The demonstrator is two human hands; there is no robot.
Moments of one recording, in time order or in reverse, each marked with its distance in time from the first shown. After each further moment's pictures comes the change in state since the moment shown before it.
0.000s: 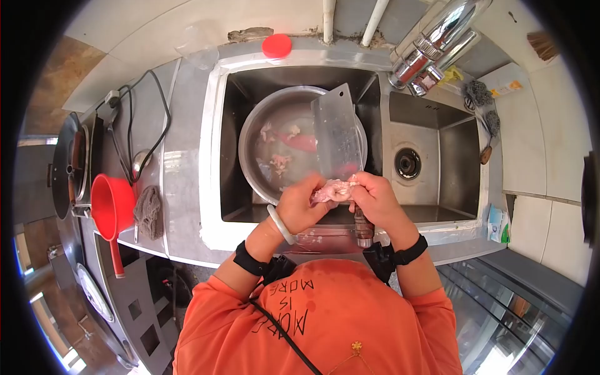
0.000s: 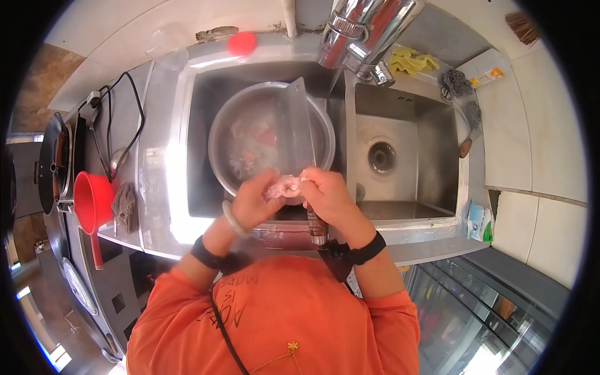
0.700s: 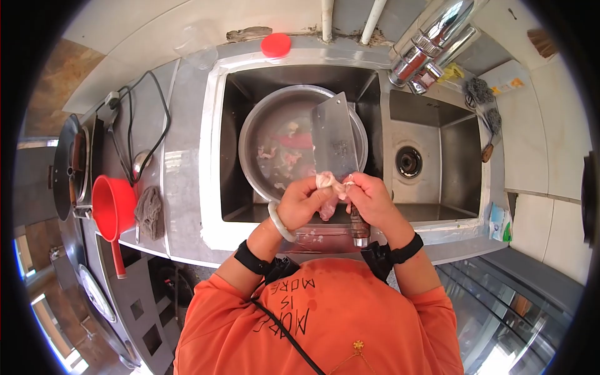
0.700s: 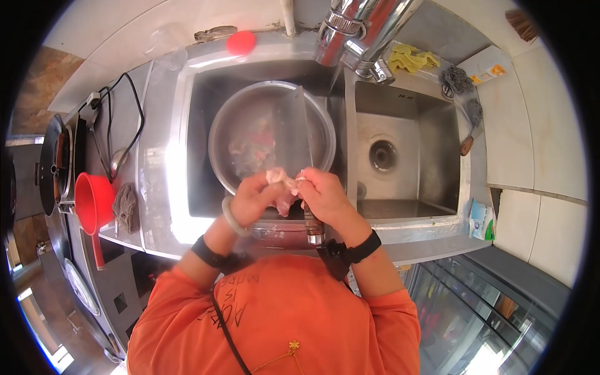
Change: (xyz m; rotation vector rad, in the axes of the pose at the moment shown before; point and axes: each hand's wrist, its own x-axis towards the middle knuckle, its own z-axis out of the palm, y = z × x) left_hand 0.009 0.000 0.004 -0.930 -0.059 -0.057; right_hand 0.009 0.012 0.006 0.048 0.016 -0.027
